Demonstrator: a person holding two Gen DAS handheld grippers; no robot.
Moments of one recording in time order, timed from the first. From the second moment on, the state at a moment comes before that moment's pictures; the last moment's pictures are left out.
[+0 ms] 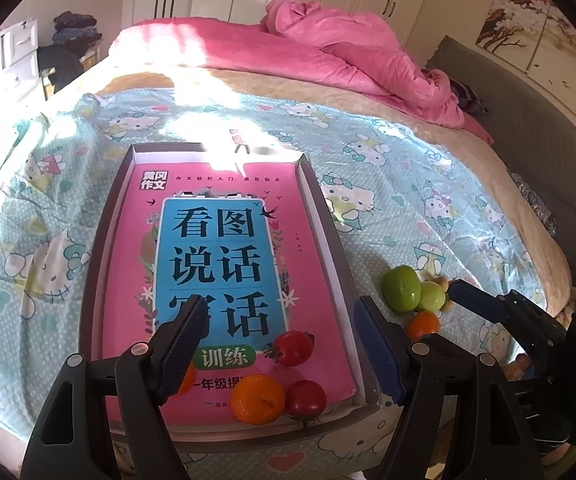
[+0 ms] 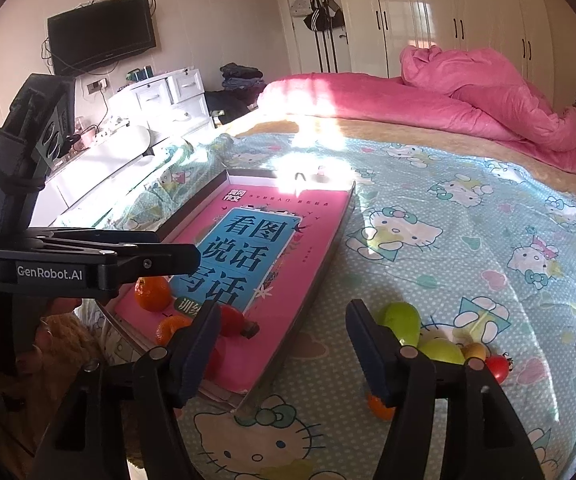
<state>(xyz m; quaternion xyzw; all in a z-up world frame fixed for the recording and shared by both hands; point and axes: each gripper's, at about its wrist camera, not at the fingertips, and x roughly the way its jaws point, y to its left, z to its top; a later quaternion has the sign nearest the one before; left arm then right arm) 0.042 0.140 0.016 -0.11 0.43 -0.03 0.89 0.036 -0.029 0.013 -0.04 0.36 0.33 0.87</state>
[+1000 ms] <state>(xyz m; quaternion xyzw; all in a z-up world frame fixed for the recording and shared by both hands) 0.054 0.077 0.014 -0.07 0.44 -0.07 0.90 0.043 -0.116 0.029 0.02 0.34 0.22 0.91</state>
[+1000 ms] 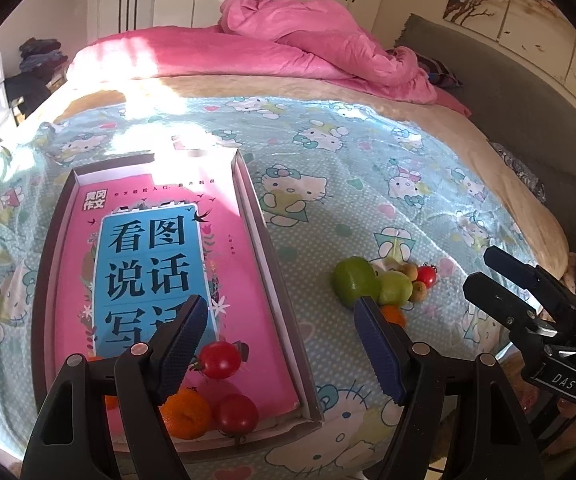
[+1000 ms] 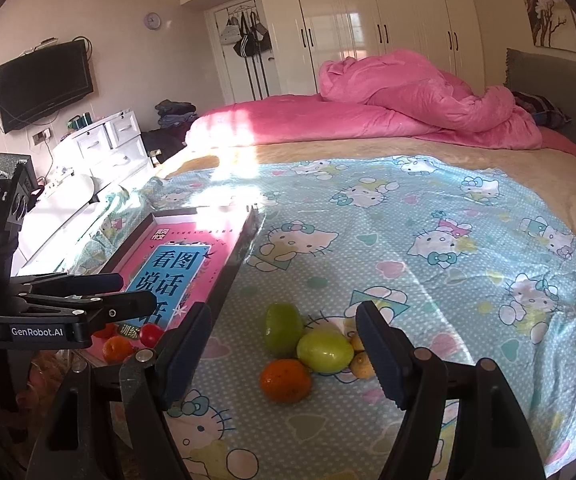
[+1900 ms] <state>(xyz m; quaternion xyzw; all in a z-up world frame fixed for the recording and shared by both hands) 0.092 0.025 -0.006 -0.03 0.47 -0.13 0.87 0.041 -0.147 -0.012 0.04 0.41 0.19 0.89</state>
